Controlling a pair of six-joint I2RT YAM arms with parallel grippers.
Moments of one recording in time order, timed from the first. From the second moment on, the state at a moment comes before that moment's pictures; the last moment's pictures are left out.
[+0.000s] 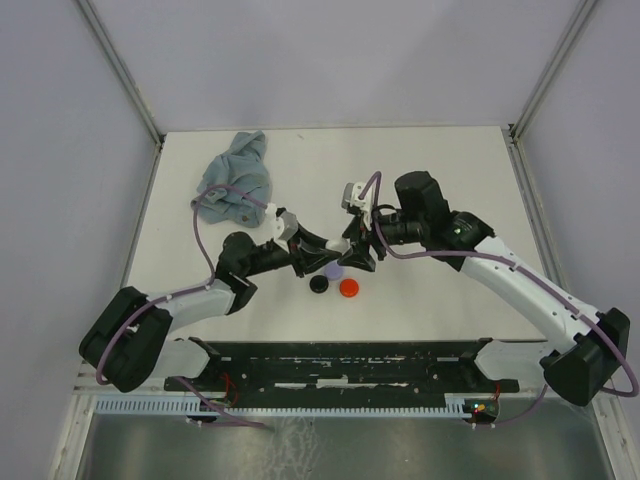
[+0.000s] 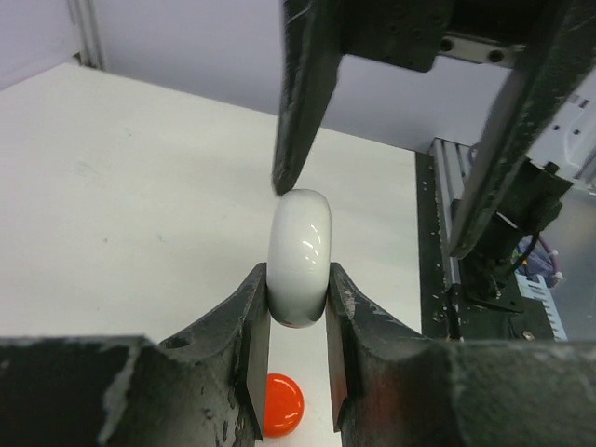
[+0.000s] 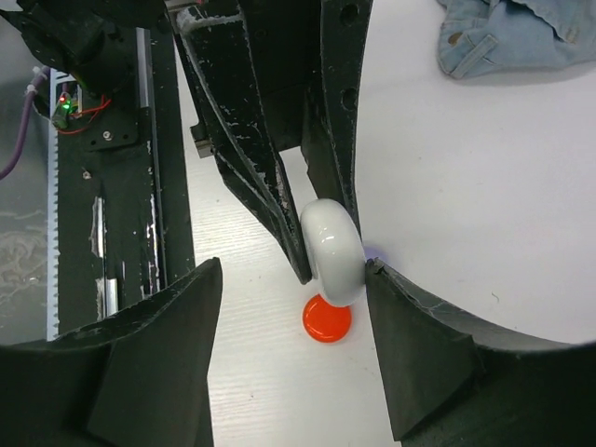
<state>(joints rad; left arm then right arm) -0.59 1.31 0.44 1.08 0.75 -0.25 0.69 1.24 1.17 -0.48 -0.68 -0.32</state>
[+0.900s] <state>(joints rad) -0.45 1.53 0.51 0.39 0.37 -0.62 0.69 1.01 0.82 -0.31 0.01 -0.06</state>
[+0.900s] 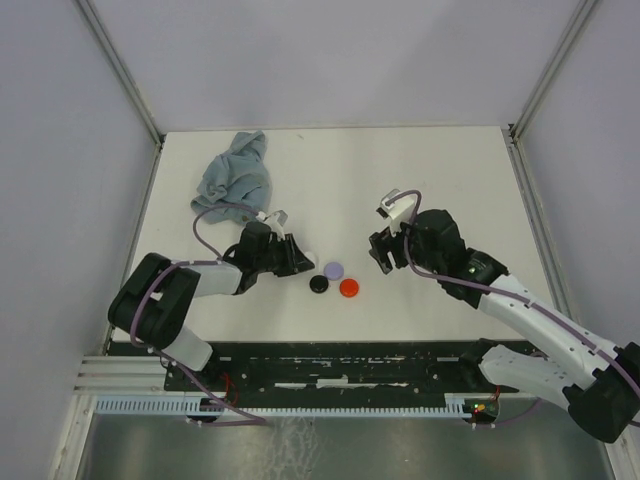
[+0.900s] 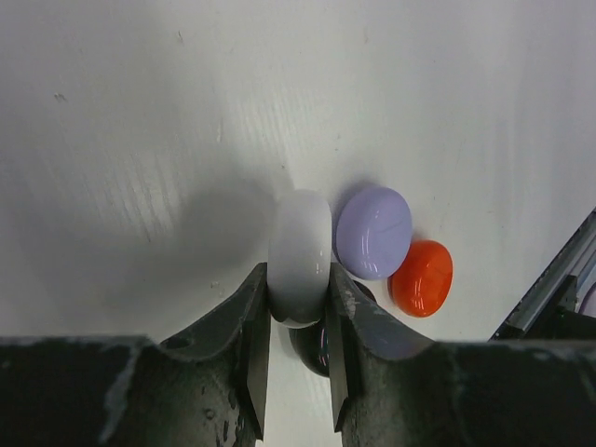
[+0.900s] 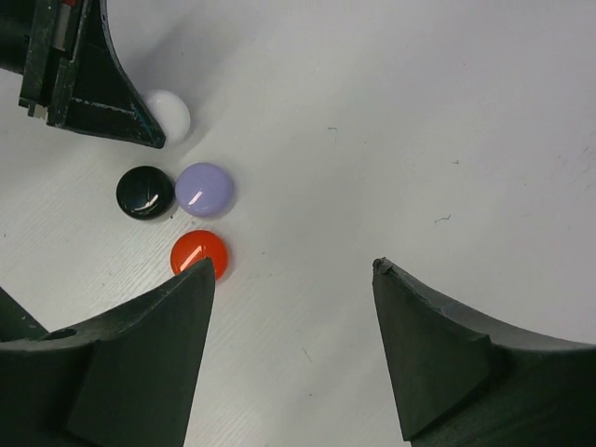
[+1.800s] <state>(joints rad) -0.48 1.47 0.59 0.15 0.21 -0.68 0.69 0.88 0.79 -0.35 0.21 0.03</state>
